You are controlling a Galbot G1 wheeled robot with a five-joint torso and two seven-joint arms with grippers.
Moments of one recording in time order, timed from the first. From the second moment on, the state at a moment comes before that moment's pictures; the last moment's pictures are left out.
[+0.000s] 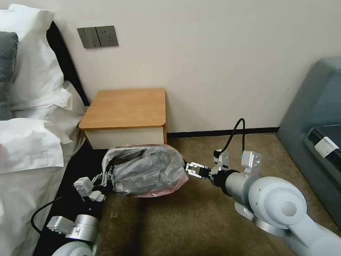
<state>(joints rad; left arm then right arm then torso) 1.67 -1.41 -0.68 -2.13 -0.70 0.00 0.25 -1.09 1.00 0.11 2.29 1.44 -0.55 0.84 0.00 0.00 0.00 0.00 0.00</state>
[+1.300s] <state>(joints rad) 1.67 -1.39 -0.75 -2.13 -0.91 0.11 0.18 -1.36 1.25 0.30 2.37 1.76 -0.29 0.56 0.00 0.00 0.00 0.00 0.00</state>
